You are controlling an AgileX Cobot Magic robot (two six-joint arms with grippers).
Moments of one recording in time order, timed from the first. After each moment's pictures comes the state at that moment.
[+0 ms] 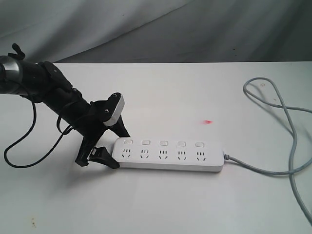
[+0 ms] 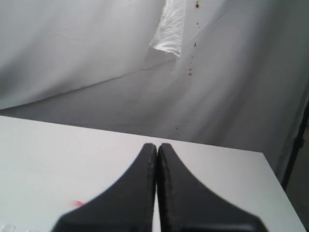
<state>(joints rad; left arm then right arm) -0.12 2.17 -1.31 -0.80 0.96 2.09 0.08 0.24 -0.41 -0.08 0.34 -0.03</state>
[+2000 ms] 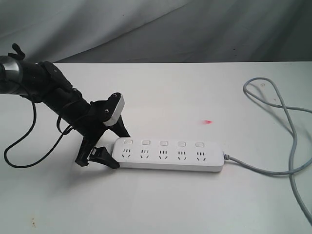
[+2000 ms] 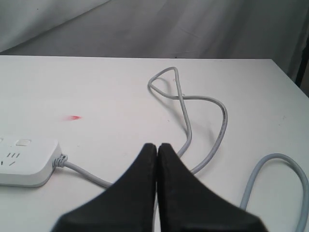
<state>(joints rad) -0.12 2.17 -1.31 -0.80 0.96 2.09 -0.01 0.01 0.00 0.03 0.34 -0.03</state>
